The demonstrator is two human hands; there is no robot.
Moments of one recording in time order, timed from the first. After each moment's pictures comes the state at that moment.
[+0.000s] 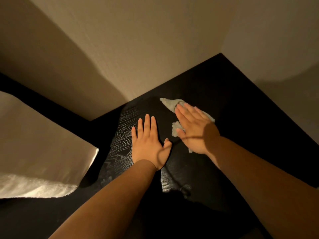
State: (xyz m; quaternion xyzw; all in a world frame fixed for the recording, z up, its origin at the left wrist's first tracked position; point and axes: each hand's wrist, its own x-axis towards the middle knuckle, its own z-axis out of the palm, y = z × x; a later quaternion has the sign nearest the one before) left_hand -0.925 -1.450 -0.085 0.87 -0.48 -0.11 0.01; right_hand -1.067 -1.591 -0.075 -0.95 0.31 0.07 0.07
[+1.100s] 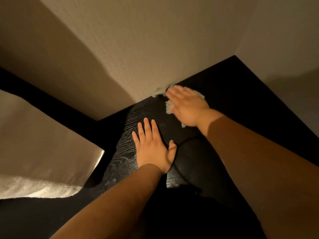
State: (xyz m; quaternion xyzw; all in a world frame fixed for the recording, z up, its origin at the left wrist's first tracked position) left_hand -0.923 -1.452 -0.087 0.89 -0.43 -0.11 -0.01; right_hand -0.984 -1.659 -0.065 -0.97 0.23 0.05 0.10
